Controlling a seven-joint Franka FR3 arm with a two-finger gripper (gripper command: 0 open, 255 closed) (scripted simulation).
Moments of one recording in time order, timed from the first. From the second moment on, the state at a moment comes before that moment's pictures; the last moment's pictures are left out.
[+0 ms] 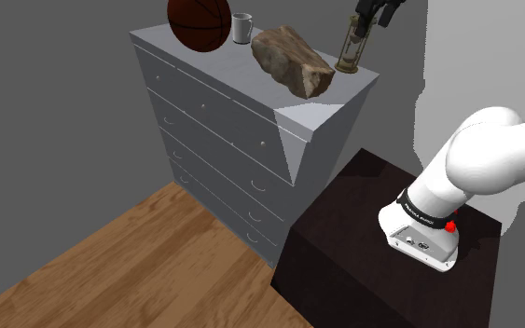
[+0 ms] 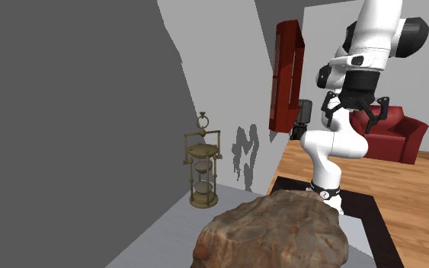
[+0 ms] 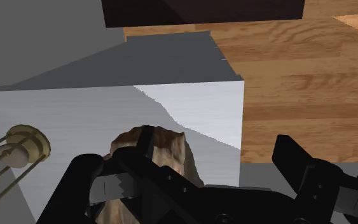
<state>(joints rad) -0.02 -0.79 0.07 -2.28 -0.04 1.55 0.14</state>
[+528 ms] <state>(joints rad) -0.09 -0.63 -0.03 -2.16 -0.07 1.58 0.12</state>
